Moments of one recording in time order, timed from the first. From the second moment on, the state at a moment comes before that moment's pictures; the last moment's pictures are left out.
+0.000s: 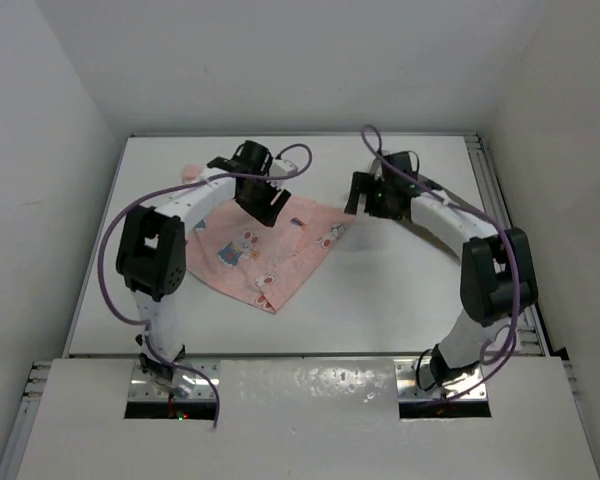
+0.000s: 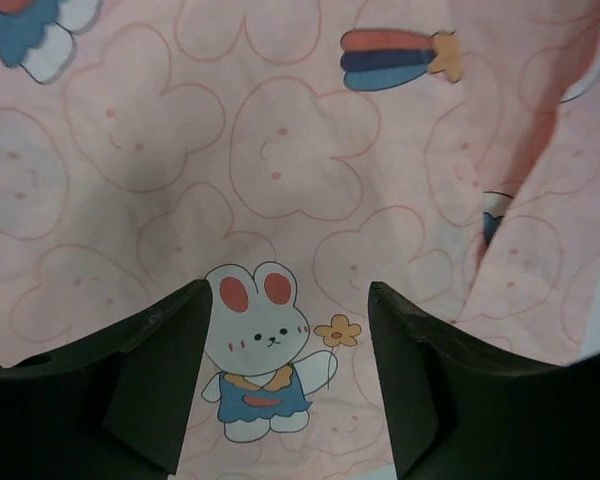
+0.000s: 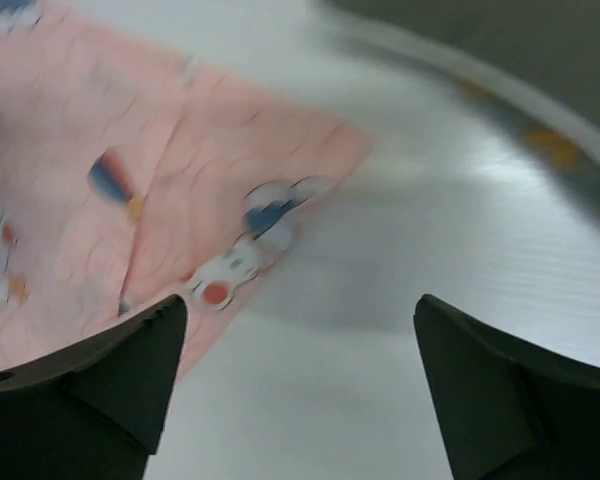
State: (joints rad) left arm -0.37 1.91 1.56 -0.73 0.17 0.36; right arm 0.25 1.74 1.21 -0.34 -0.09 0.36
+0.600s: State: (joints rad) left arm -0.05 2.01 1.38 -0.57 0.05 0.26; right arm 0.44 2.16 1.40 -0.15 -0.26 0.57
